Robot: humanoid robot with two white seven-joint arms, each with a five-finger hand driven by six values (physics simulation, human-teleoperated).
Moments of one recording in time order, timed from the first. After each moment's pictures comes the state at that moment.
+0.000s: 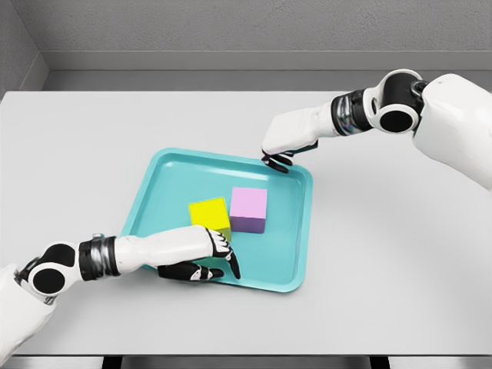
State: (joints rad) left arm -0.21 0.58 -0.54 -1.65 -0.11 -0.61 -0.61; right arm -1.19 -0.50 1.24 -1.19 0.35 -0.61 0.61
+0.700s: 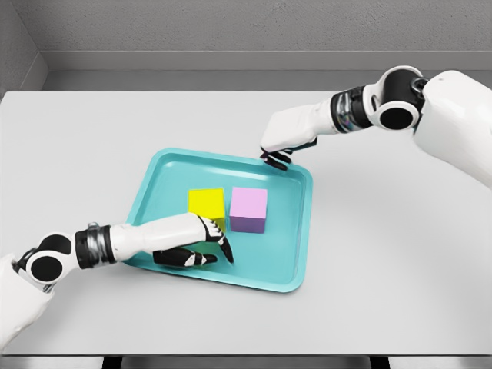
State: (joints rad) left arm -0.25 0.57 -0.54 -1.57 -0.09 -0.61 -0.61; right arm -1.20 -0.51 1.24 -1.19 0.34 -0.61 0.61
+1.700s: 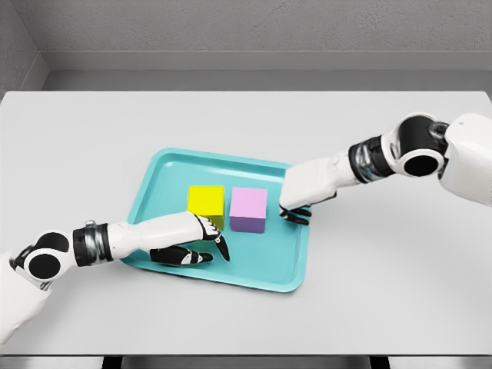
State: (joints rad) left arm -0.26 0.58 -0.54 -1.56 -0.10 -0.61 -0.61; right arm -1.15 -0.68 1.38 -1.45 0.27 -0.61 0.61
